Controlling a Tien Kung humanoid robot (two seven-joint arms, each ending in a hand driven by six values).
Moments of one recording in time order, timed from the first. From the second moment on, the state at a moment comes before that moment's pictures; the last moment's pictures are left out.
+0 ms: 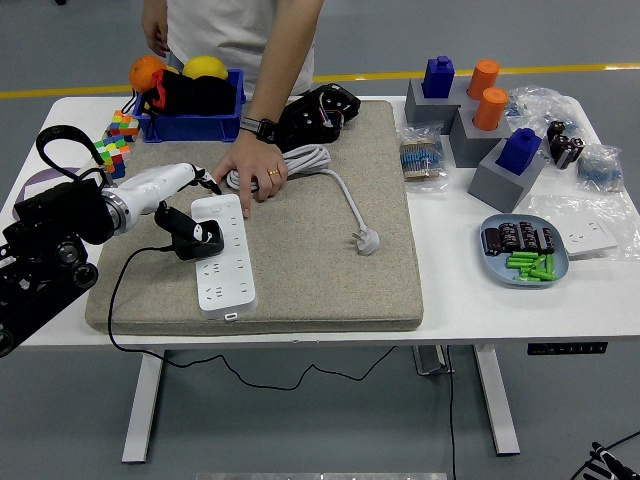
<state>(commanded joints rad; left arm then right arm) -0.63 0.51 -0.79 -1.35 1.67 -0.15 0.36 0.03 -0.11 1.66 0.28 -1.11 0.15 0.08</state>
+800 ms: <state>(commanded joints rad) -0.44 0.36 -1.27 -1.41 1.77 0.02 0.24 0.03 -0.11 1.65 0.28 -1.11 0.15 0.09</state>
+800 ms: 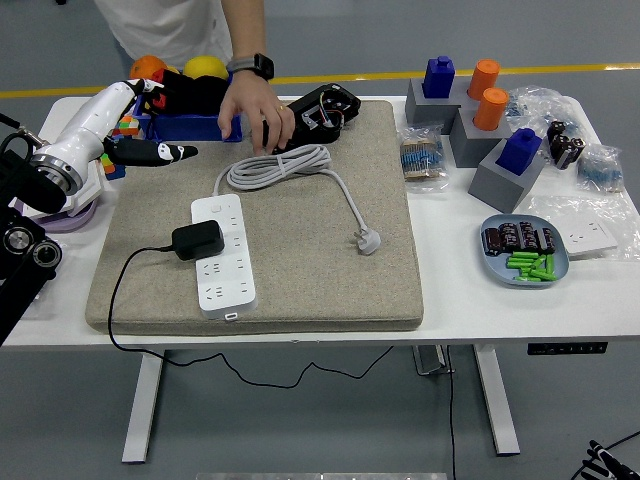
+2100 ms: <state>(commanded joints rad) -0.13 0.16 -1.54 -1.47 1.88 0.12 0.06 0.02 -0.06 2.03 0.23 -1.61 0.21 0.06</state>
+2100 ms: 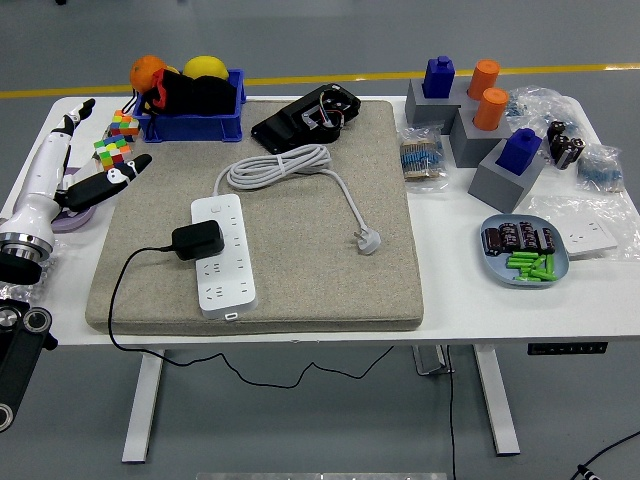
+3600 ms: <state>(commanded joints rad) -0.08 0.14 -1.63 -1.48 1.90 0.06 0.09 0.04 -0.04 1.91 0.18 -1.44 0.17 0.03</state>
